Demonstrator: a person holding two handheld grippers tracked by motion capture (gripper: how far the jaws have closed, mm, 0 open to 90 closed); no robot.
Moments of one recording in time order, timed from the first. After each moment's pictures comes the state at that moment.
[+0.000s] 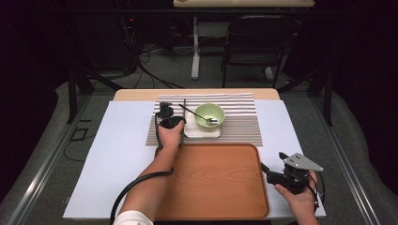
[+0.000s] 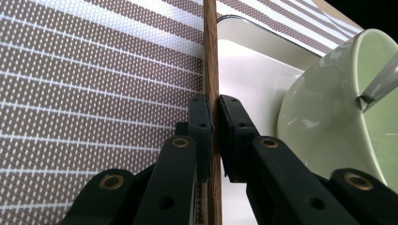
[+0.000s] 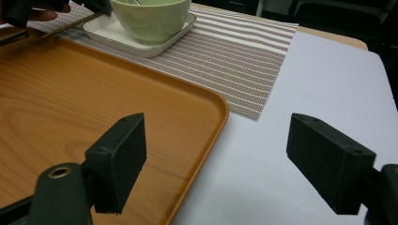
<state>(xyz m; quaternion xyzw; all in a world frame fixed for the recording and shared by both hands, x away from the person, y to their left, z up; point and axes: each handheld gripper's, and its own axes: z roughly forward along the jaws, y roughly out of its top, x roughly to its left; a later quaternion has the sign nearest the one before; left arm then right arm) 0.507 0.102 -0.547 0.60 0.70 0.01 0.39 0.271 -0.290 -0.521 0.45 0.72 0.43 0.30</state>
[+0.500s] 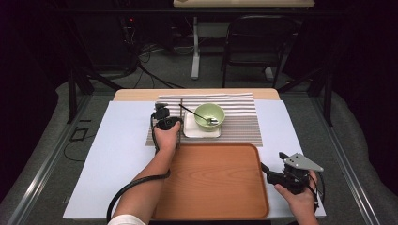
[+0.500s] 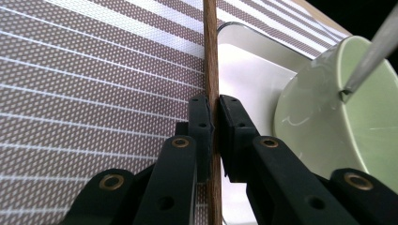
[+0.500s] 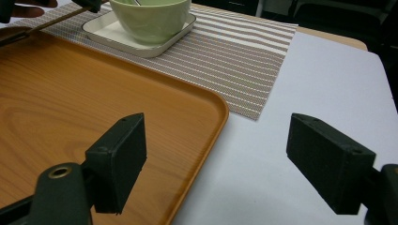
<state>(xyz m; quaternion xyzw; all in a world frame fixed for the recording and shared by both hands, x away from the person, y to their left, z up) 0.493 0.114 -0.537 0.59 0.70 0.02 0.40 0.271 -0.289 -0.521 0.45 0.72 0.43 0.30</state>
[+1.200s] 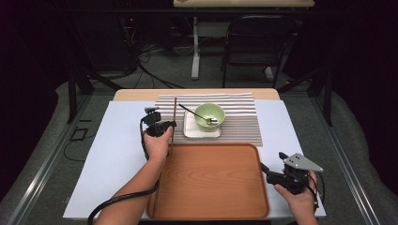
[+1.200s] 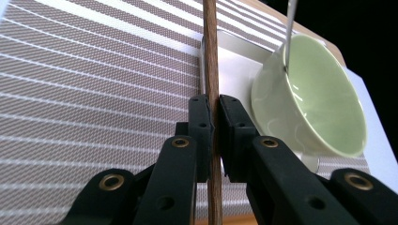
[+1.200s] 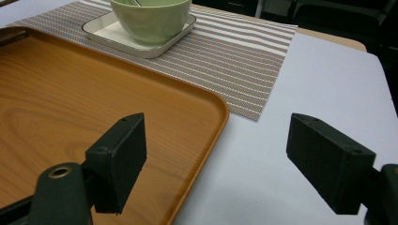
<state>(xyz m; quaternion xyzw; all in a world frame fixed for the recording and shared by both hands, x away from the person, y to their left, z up) 0.443 0.135 -0.507 0.60 0.68 0.05 0.43 0.271 -0.288 -0.520 0.45 0.72 0.43 0.30</state>
